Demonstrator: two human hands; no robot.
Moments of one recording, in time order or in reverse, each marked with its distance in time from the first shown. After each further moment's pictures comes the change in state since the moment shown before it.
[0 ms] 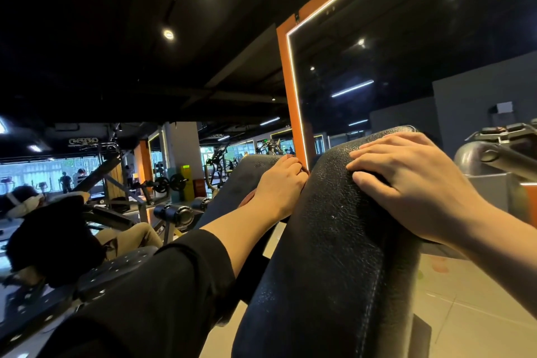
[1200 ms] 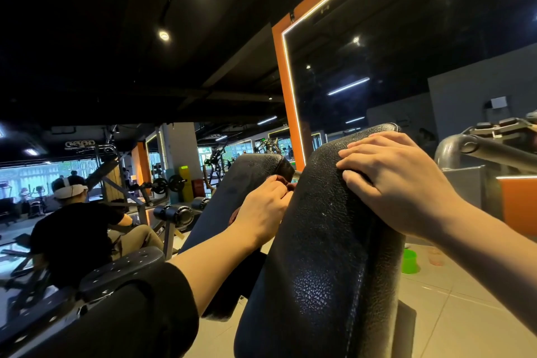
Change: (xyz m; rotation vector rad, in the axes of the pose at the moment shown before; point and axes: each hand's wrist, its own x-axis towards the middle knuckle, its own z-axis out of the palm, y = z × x) left_hand -0.055 0.007 -0.010 -0.006 0.056 0.072; right_hand -0.004 -0.009 -0.001 -0.001 0.009 0.023
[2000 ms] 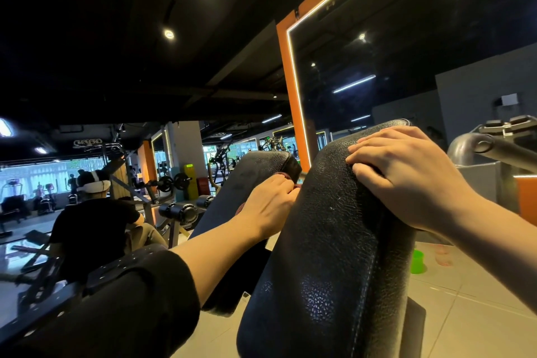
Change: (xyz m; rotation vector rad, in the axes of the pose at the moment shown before) left_hand 0.009 -0.001 -0.006 -0.018 -0.060 0.056; right_hand 0.002 0.008 0.002 -0.009 -0.035 0.021
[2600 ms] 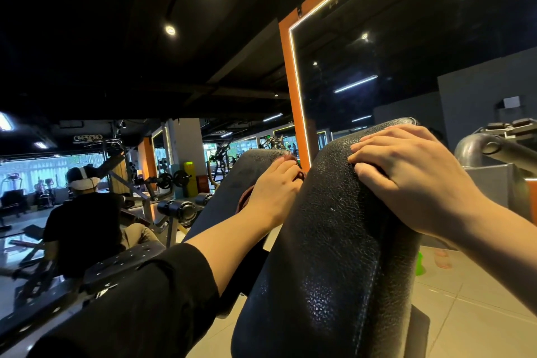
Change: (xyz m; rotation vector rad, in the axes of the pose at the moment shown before) left_hand 0.022 -0.004 0.017 0.108 0.019 -0.133; right_hand -0.001 0.000 0.001 0.000 0.022 0.001
